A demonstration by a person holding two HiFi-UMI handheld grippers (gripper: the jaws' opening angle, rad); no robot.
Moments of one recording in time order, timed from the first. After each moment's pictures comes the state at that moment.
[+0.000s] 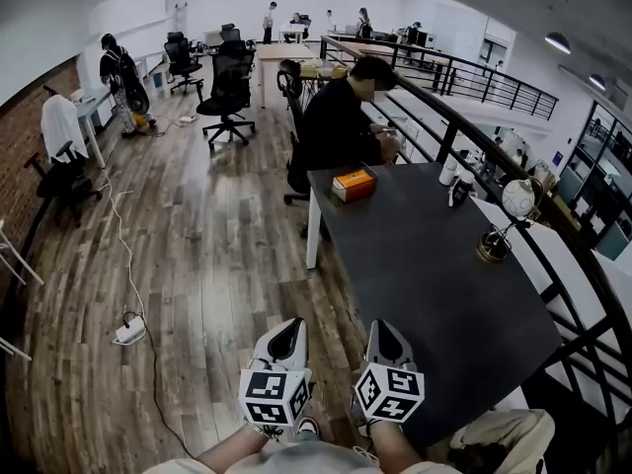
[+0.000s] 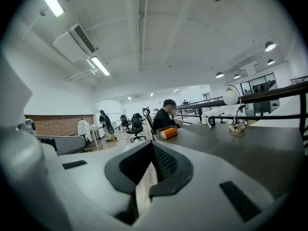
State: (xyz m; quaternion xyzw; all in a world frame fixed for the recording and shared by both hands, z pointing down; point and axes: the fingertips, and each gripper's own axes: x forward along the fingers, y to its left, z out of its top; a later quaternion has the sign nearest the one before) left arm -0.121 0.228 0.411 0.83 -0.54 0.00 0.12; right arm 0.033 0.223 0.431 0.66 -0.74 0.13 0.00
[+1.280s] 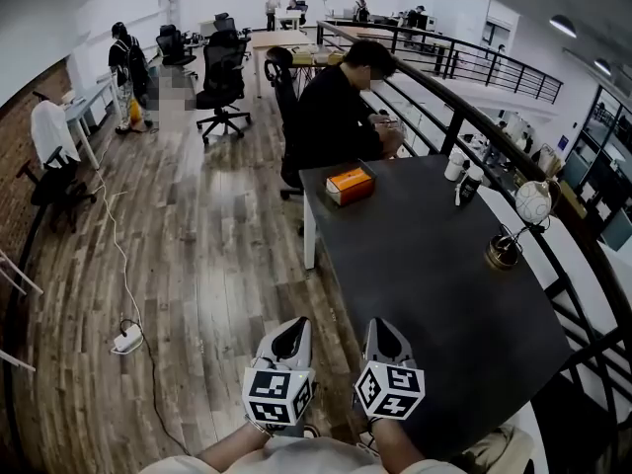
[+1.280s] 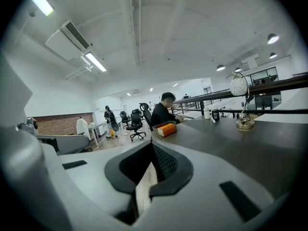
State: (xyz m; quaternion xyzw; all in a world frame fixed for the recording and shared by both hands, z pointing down) left arm -0.075 0.128 0.439 0.84 -0.52 0.03 0.13; right arm 0.065 0.123 0.465 0.65 -0.74 0.16 0.02
